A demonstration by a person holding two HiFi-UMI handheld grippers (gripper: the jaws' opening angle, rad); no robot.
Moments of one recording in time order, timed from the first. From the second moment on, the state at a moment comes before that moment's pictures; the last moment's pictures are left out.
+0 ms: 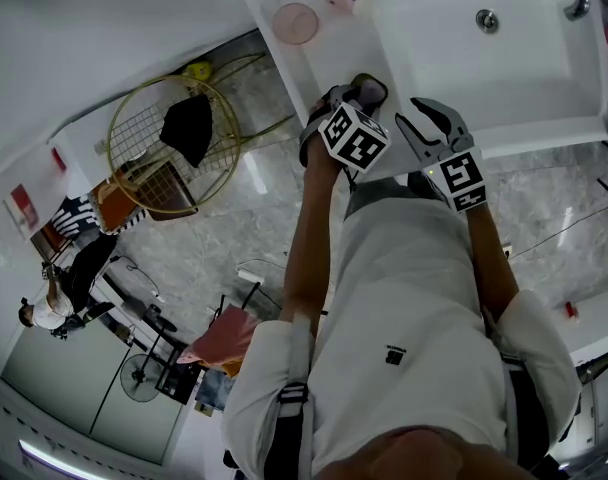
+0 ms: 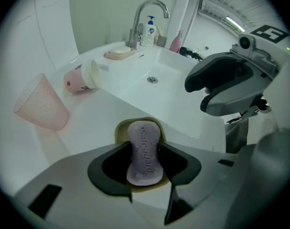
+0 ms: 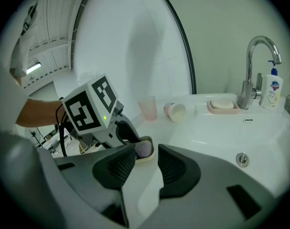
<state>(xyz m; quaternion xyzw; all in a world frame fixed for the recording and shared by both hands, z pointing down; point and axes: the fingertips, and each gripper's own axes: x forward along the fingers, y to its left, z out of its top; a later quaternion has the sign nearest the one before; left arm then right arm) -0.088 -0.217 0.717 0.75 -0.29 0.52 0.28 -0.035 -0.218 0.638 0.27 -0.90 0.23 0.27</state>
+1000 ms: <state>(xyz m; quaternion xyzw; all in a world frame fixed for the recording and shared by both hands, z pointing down) -0.092 -0.214 0.702 0.79 -0.34 0.41 0.31 -0.029 -0.216 0.628 0.30 -0.89 0.22 0.26</state>
